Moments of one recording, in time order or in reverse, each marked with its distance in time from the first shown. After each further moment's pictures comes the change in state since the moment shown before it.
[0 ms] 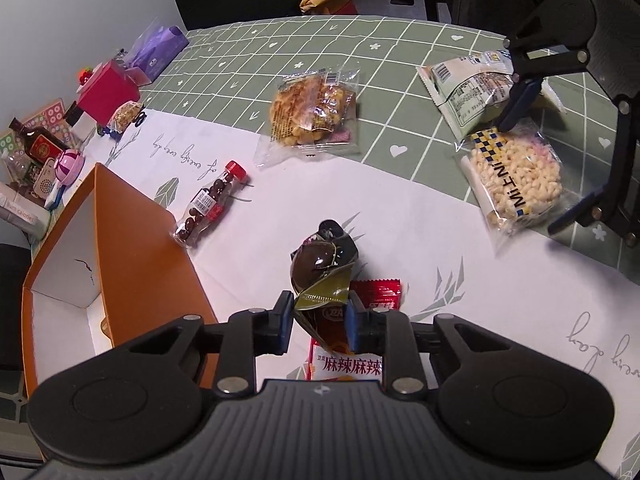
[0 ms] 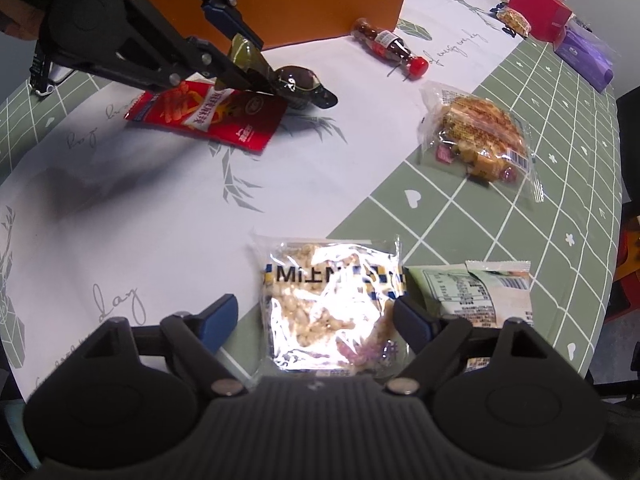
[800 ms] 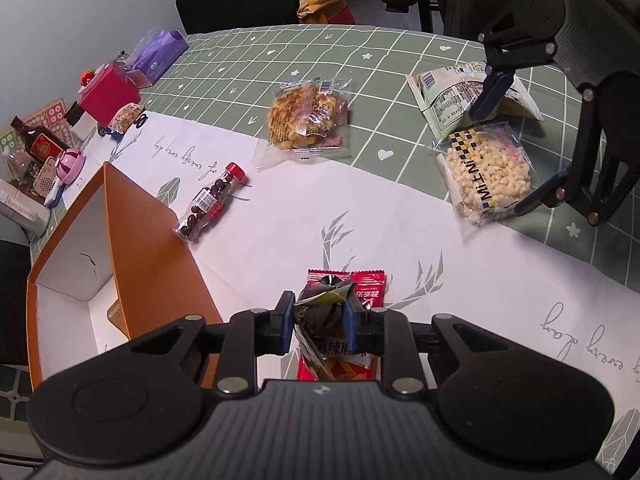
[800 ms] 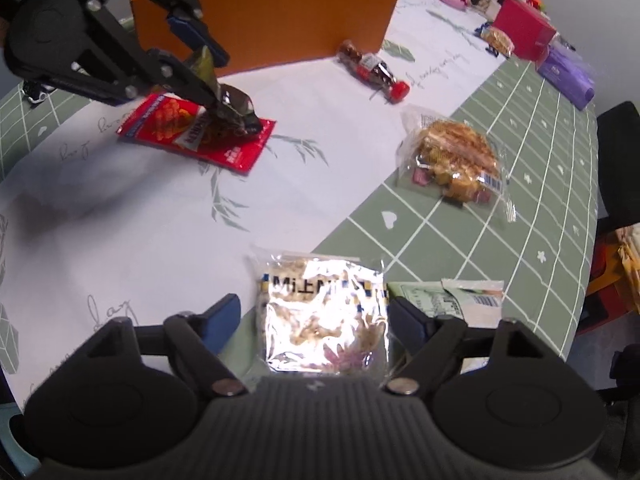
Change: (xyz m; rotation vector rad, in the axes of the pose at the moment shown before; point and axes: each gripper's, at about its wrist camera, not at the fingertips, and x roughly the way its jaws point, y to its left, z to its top) left arm -0.021 0.001 -0.007 -0.016 -0.013 -0.023; right arm -0.009 -0.004 0.005 -0.001 -0.014 -0.036
